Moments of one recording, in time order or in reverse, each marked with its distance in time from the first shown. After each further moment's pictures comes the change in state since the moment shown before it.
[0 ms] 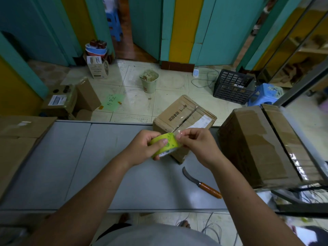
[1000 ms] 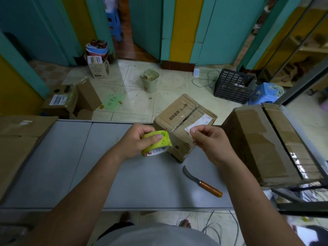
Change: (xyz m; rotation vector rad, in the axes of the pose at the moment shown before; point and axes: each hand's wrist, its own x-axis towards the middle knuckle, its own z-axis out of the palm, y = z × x) left_hand -0.003 0.011 -0.023 -0.074 0.018 -0.018; right_hand -0.008 0.000 -0.027 0.087 0.082 -0.024
